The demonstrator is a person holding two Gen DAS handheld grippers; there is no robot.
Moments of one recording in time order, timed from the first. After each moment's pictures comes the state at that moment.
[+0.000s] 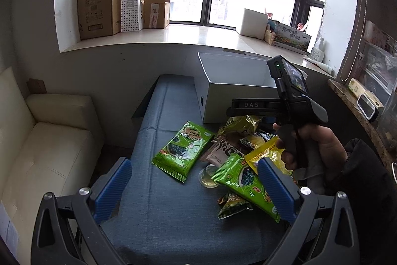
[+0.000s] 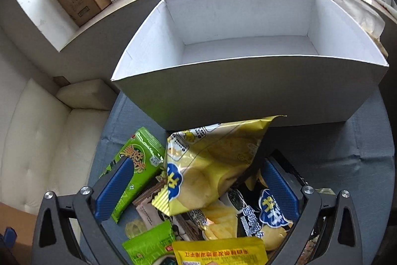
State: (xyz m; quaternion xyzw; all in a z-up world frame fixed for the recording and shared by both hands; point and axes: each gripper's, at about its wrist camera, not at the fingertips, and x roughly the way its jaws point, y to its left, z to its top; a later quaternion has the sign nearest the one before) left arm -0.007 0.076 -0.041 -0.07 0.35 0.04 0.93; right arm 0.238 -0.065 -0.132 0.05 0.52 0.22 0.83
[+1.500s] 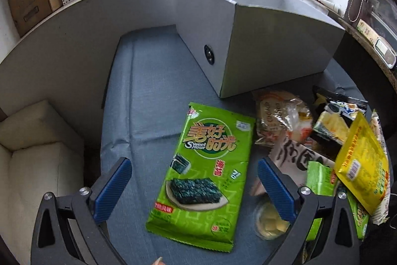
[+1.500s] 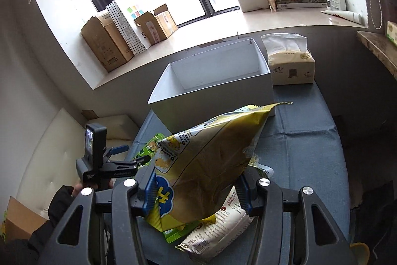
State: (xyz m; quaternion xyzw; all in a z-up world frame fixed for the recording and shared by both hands) left arm 0.174 0.111 -0.177 0.02 0.48 -0.06 0.87; right arm 0.098 -0.233 -0.033 0.11 0.39 0.24 0.88
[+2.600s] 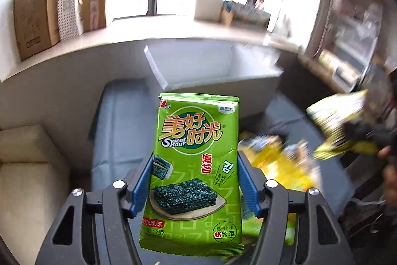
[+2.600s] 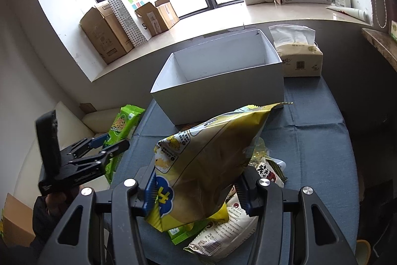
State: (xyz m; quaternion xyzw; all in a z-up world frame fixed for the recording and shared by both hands) left arm 0.083 0.057 -0.067 -0.04 0.36 -0.12 0.93; right arm 0.101 -0.207 -0.045 0.09 0.41 0.25 0.88
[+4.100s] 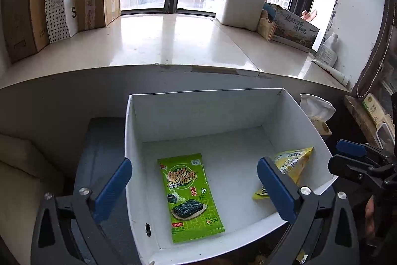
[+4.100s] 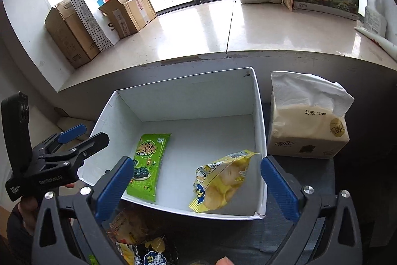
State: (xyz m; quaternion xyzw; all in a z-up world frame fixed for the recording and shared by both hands) left arm 0.324 0.028 -0.071 -0.06 0.40 -0.03 0.92; right arm 0.350 -0.199 -0.053 0.04 0.44 0.23 0.87
